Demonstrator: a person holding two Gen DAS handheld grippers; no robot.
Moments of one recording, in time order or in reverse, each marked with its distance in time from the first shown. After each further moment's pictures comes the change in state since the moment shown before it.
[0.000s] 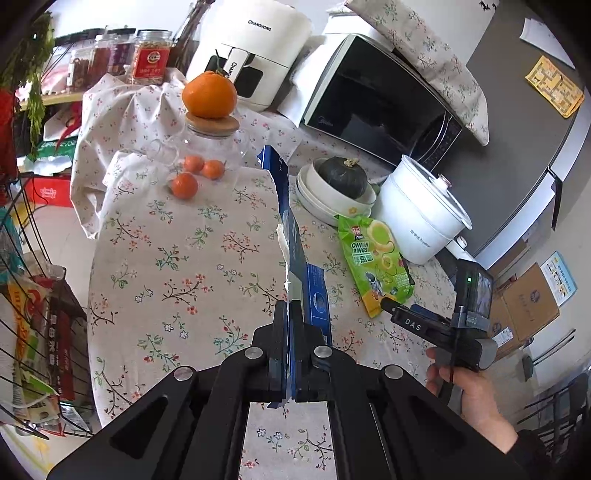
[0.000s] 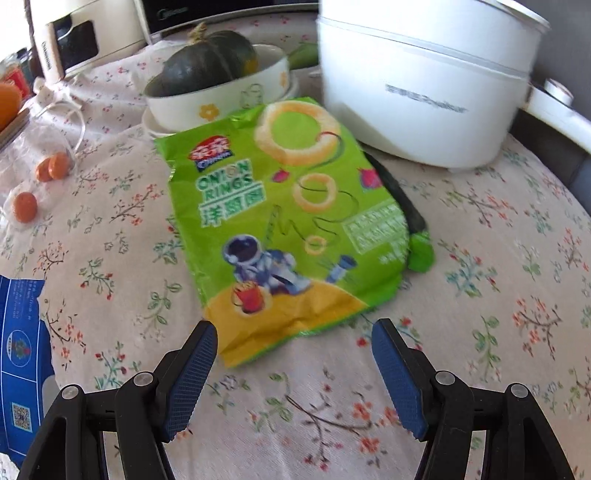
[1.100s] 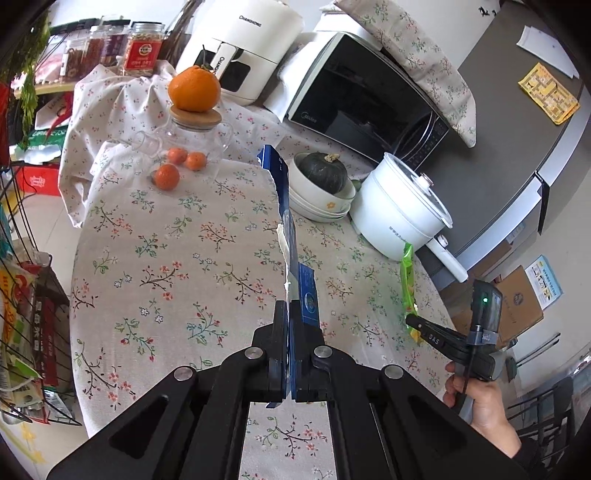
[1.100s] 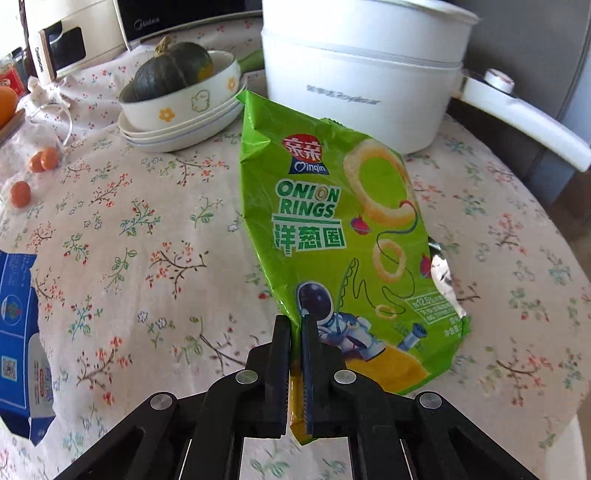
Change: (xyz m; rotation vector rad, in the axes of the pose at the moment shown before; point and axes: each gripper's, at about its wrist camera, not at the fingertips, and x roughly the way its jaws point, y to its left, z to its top) left arm -0.010 -0.021 -0.007 -0.012 0.021 -0.074; right arm -0.060 -0.069 -0.026 0.023 0.014 -0.033
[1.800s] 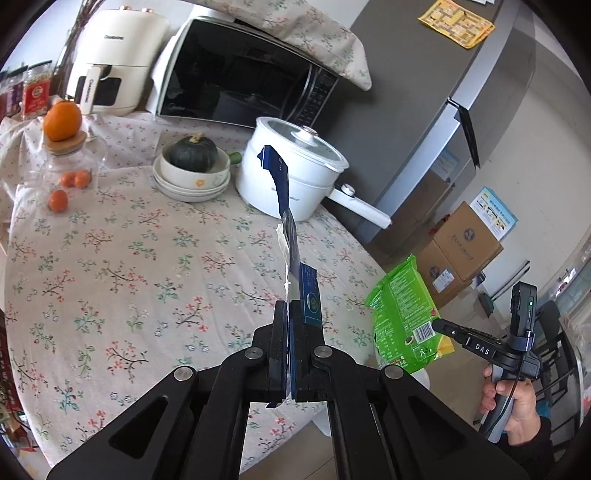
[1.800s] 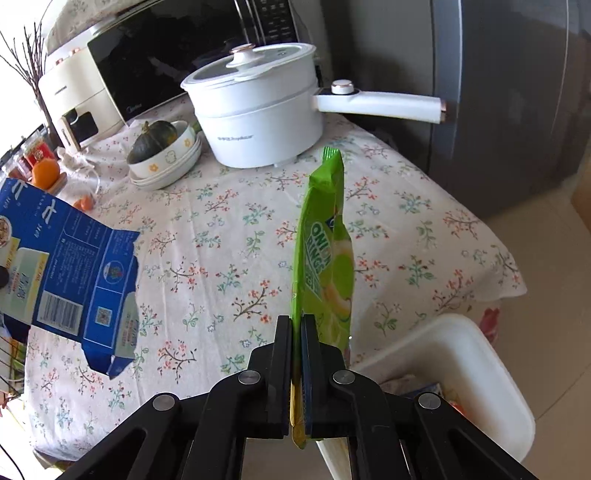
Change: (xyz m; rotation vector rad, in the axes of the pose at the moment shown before) left arm -0.007 -0.145 -0.047 0.240 0.073 -0.201; right arm -0.158 -0.142 -0.093 0.157 -0.096 0.112
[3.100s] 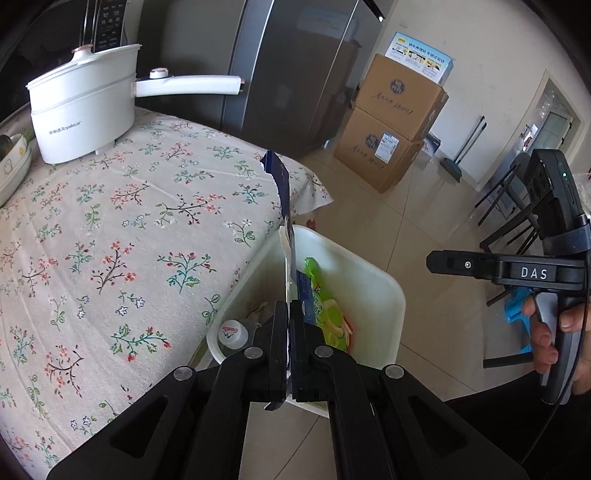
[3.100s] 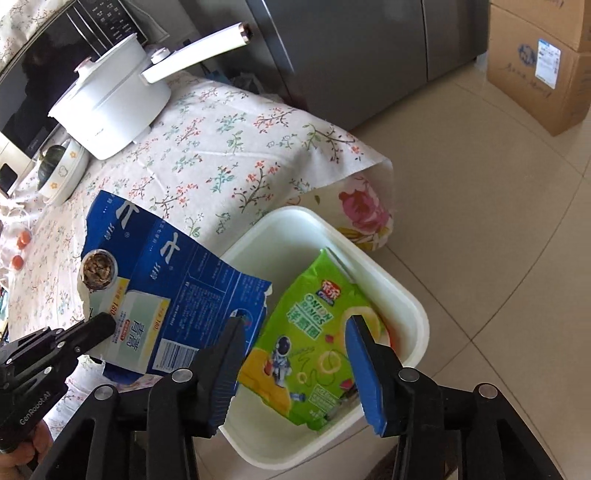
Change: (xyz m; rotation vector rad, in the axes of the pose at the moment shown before) left arm 0.192 -0.207 -0.115 0.414 0.313 -0.127; right arm -0.029 -0.165 -0.075 0.313 0.145 -0.083
